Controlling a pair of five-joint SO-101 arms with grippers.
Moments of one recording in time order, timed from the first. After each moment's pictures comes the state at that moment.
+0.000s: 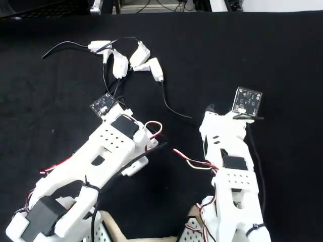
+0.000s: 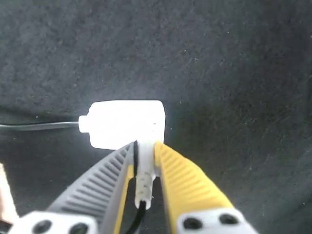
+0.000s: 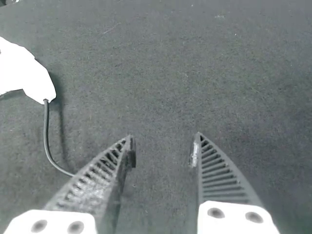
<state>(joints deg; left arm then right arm) 29.9 -18.8 36.1 69.8 73.7 5.3 -51.0 80.6 12.4 -9.5</state>
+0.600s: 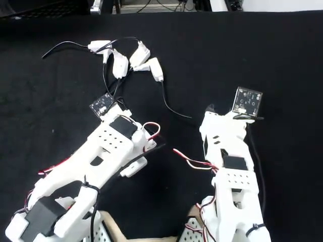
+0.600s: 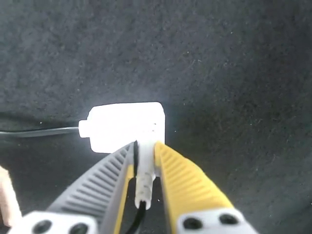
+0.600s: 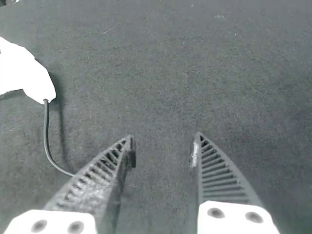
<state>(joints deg) 29.3 -17.6 38.0 69.7 71.7 5.3 -51.0 80.6 12.4 -9.5</state>
